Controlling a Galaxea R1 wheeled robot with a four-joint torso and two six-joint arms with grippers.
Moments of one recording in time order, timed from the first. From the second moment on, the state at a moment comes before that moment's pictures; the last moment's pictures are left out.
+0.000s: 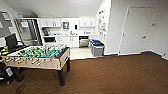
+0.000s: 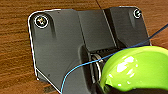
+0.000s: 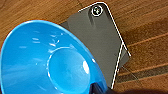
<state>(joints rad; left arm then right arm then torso) 1.52 3.00 -2.69 0.82 -0.01 -0.86 -1.56 2.90 -2.61 -0.14 0.13 0.25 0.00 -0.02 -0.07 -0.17</state>
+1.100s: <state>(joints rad) 1.52 3.00 -2.69 0.82 -0.01 -0.86 -1.56 2.90 -2.61 -0.14 0.14 0.25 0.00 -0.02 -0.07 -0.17</state>
